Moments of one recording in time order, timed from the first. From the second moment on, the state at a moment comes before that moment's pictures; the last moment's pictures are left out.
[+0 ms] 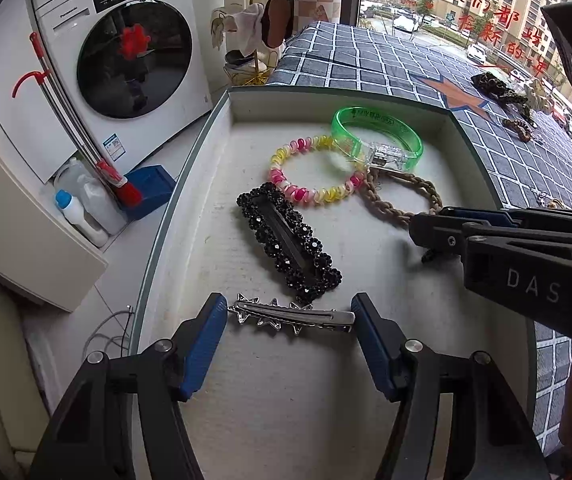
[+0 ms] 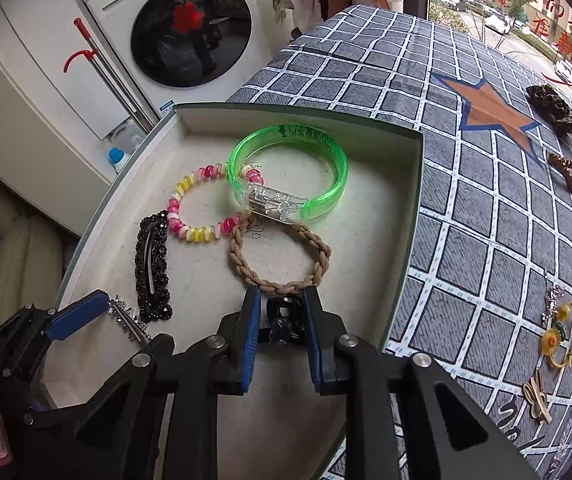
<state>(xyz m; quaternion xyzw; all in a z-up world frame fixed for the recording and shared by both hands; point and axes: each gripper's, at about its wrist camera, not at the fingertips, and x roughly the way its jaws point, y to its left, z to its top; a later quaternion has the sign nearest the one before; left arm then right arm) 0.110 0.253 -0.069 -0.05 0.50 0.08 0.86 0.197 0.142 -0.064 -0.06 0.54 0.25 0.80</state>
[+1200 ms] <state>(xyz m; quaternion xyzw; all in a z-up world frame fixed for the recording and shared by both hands) 0.082 0.221 -0.033 -0.03 0.48 0.09 0.87 0.150 0.043 -0.015 0.00 0.52 0.23 0.82</state>
